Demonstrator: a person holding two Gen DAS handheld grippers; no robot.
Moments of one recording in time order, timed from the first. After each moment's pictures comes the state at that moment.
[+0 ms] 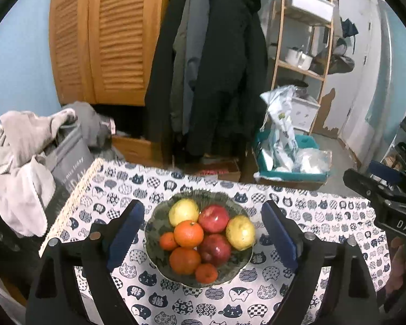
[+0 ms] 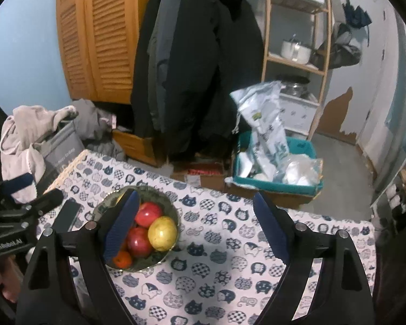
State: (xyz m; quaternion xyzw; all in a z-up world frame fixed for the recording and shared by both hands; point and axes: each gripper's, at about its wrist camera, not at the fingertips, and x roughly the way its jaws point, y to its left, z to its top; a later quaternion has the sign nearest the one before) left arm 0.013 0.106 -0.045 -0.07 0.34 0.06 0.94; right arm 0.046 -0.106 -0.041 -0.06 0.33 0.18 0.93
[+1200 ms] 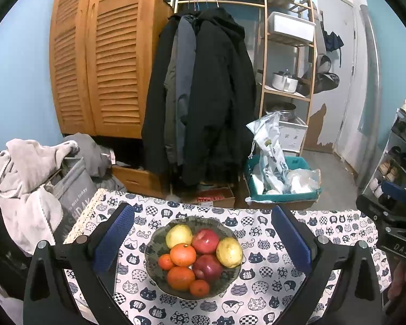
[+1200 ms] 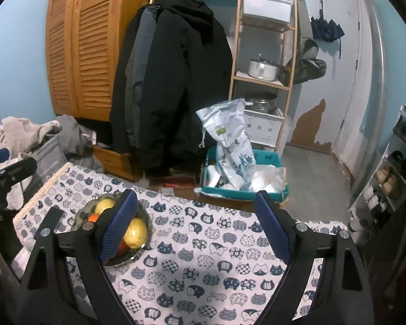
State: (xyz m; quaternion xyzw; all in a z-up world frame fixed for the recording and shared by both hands) left arm -0.011 0.080 -0.003 -0.04 0.28 0.05 0.96; right arm 0.006 -0.157 -0.021 -0.07 0.28 0.13 0.95
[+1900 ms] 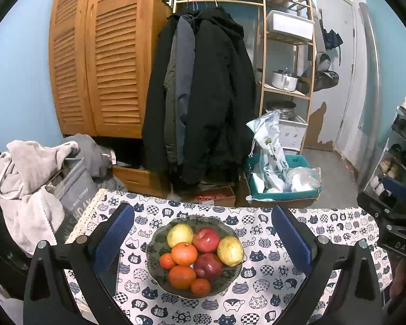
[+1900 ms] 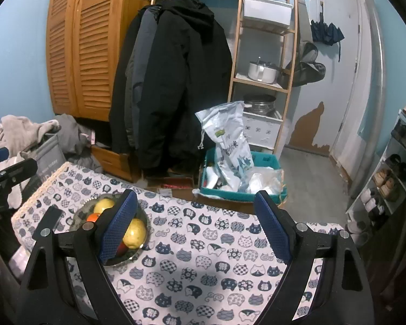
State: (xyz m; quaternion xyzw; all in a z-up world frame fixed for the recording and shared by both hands) left arm -0.012 0.077 -0.004 -0.04 0.28 0.06 0.96; right arm 0.005 -0.158 -0.021 -0.07 0.27 0.12 0.95
